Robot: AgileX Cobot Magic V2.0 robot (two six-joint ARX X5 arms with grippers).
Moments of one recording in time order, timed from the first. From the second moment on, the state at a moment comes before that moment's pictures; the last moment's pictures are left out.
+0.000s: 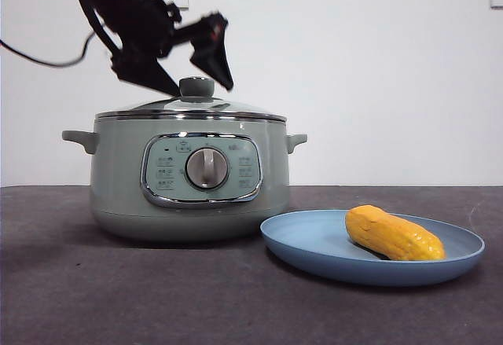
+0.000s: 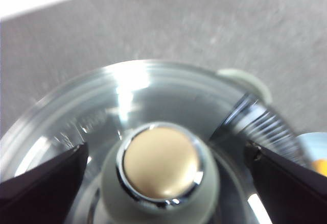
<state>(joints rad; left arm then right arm) -0.42 1.63 1.29 -0.20 0.16 0.07 0.51 0.46 0.67 -0.65 0.00 0.32</state>
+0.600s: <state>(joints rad) -0.42 1.26 1.29 -0.46 0.20 0.03 0.51 0.46 0.67 -0.65 -0.11 0.27</state>
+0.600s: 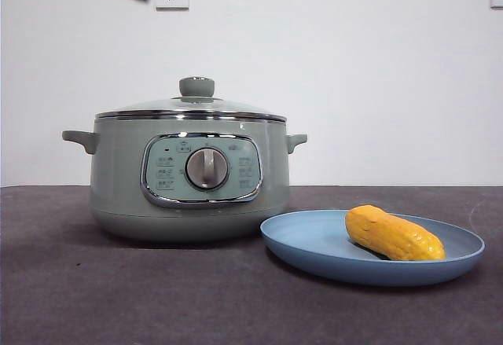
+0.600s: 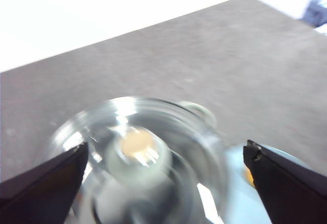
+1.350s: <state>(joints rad) -0.42 0.95 1.29 -1.07 0.30 0.02 0.51 0.50 0.67 -0.78 -0.29 0.19</state>
